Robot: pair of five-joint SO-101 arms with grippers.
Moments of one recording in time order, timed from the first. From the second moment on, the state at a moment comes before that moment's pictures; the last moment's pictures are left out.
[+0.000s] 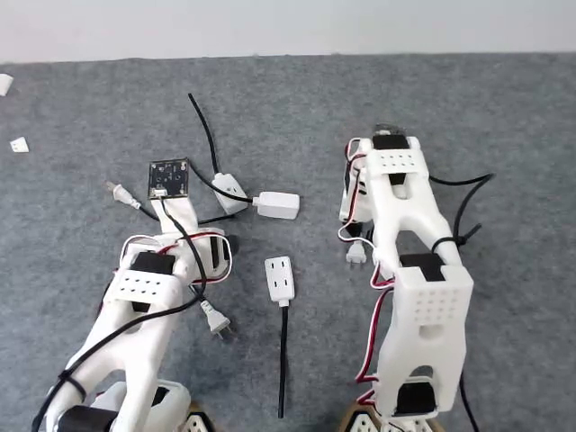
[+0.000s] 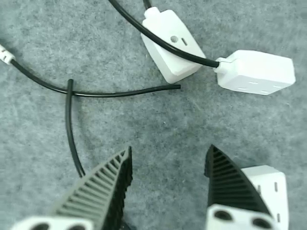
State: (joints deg) left arm 3.1 -25.4 59.6 39.2 17.3; right arm -7.1 35.8 -15.9 83.2 -15.8
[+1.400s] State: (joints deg) left arm 3.1 -17.7 54.7 43.0 16.7; right arm -12.7 24.0 -18.2 95.8 -4.5
